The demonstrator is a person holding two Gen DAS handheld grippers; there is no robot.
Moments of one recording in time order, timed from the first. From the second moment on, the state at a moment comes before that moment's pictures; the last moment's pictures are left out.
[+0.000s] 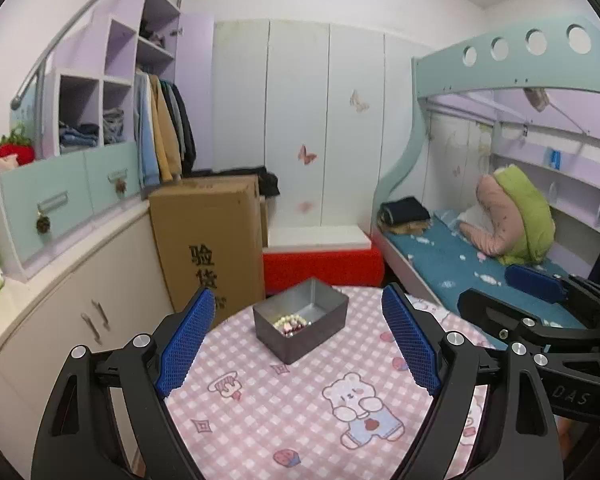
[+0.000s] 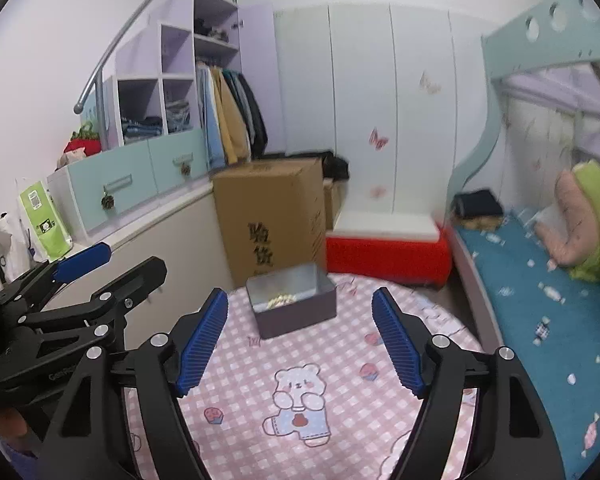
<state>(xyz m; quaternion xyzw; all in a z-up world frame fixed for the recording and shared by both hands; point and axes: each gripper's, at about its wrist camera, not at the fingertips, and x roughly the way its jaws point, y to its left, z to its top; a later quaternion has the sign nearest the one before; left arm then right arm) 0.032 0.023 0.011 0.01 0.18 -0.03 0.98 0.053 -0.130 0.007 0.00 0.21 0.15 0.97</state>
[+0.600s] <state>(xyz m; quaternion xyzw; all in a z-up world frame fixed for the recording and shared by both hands) -0.014 0.021 0.029 0.01 0.09 -0.02 1.00 0.000 -0.135 0.022 -0.01 0.14 0.12 0.98</state>
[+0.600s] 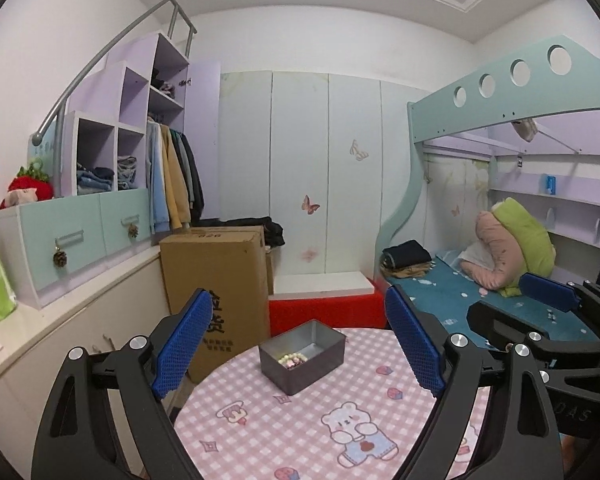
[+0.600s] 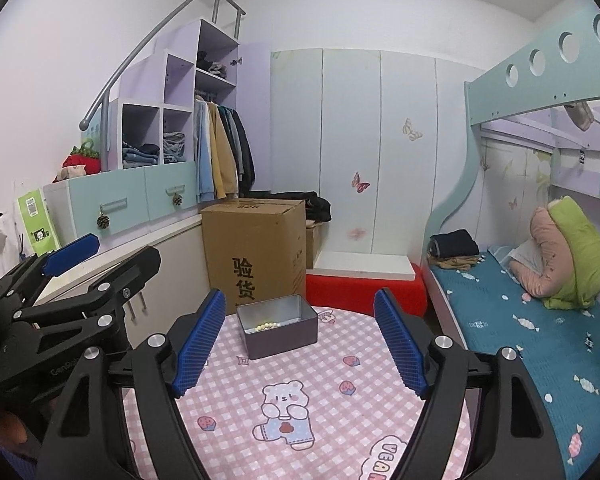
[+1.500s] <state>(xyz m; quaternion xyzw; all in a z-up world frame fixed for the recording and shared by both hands) -0.015 0.017 0.030 0.02 0.08 -0.02 1.00 -0.002 -0.140 0.024 -0.01 0.13 0.11 0.99</state>
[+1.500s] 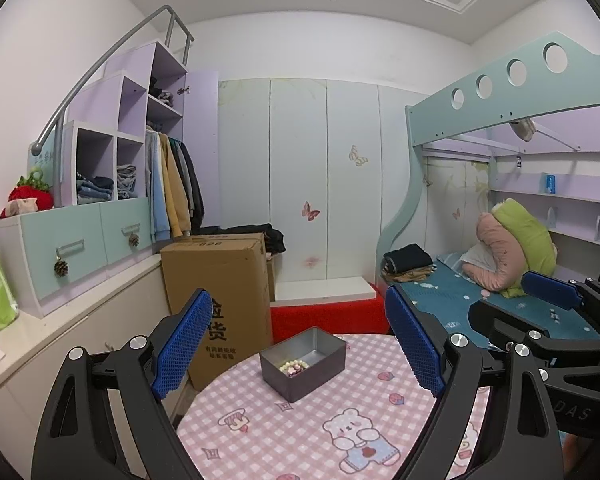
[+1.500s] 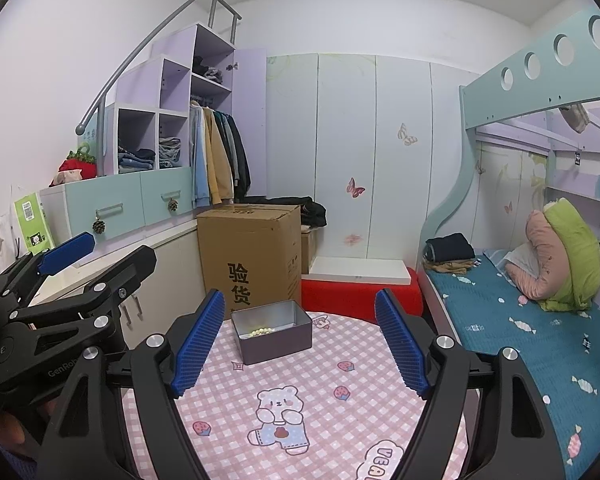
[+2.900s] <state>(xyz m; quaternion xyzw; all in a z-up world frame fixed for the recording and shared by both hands) -0.013 0.014 0.029 0.02 0.08 -0.02 1.00 0.000 -0.143 0.020 -0.01 0.14 0.11 0.98</state>
